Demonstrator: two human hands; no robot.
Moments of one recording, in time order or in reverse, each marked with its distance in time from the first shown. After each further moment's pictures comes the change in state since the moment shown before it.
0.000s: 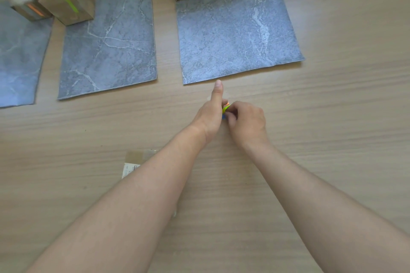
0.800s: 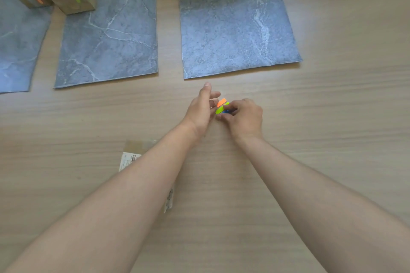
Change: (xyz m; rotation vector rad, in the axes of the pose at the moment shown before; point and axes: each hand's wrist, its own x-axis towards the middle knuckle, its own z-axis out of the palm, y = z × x) left_hand -0.004 -0.015 -0.014 -0.226 0.035 0.056; right_hand -0.007 -0.003 0.005 0.157 0.038 0.094
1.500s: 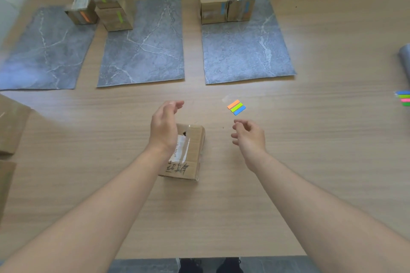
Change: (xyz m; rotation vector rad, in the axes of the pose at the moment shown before) left_hand -0.129 -0.018 -0.132 -0.009 0.329 0.381; right_hand -0.129 -0.057 -0.011 0.588 -0.023 0.371
